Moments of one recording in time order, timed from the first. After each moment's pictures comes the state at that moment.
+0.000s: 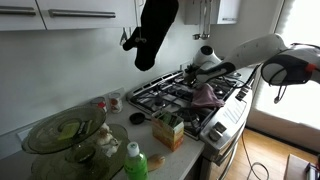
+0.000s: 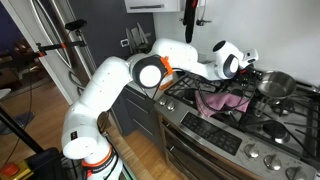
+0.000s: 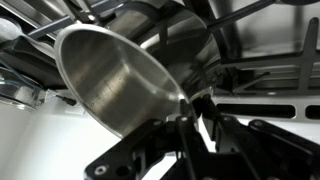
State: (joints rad) arm -0.22 0.80 -0.20 -1.23 -0.43 2.86 0.42
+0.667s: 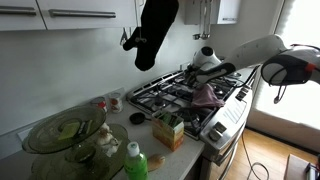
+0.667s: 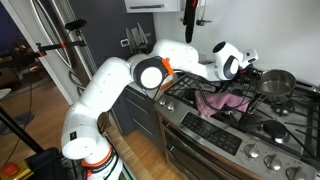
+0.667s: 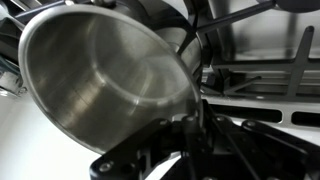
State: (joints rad) arm -0.24 0.81 -0.17 -1.23 -0.44 2.89 0.33
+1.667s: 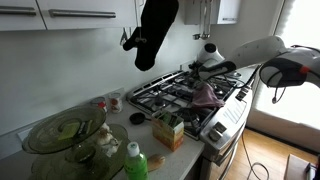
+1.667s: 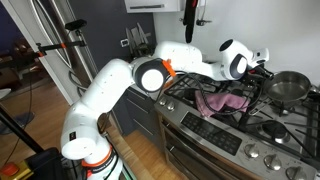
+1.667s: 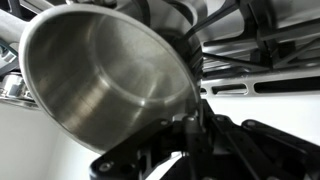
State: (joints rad) arm -0.26 0.84 -0.23 -1.13 -0.39 2.85 0.51
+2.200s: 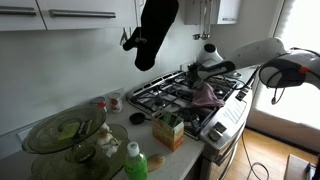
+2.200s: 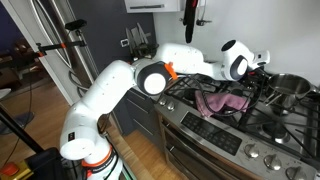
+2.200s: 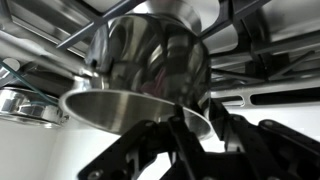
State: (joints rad) arm -0.30 0.87 -0.16 -1.10 -0.36 2.80 0.46
